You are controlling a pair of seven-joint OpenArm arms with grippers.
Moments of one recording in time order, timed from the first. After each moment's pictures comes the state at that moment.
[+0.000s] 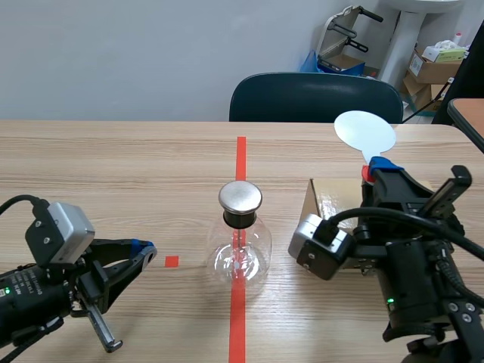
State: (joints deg) left arm 7.1 -41.2 36.7 75.3 -12.6 -15.0 -32.3; right arm -27.1 9.1 -10.7 91.6 -87.4 -37.2 -6.0
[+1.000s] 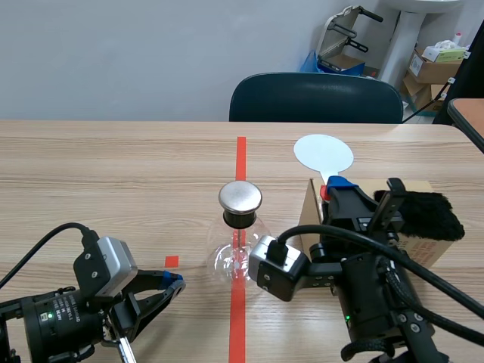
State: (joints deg) left arm 3.1 -37.2 44.9 69.4 -8.8 -15.4 -32.4; right arm -26.9 9.1 -18.1 91.6 -91.2 -31.0 -11.0
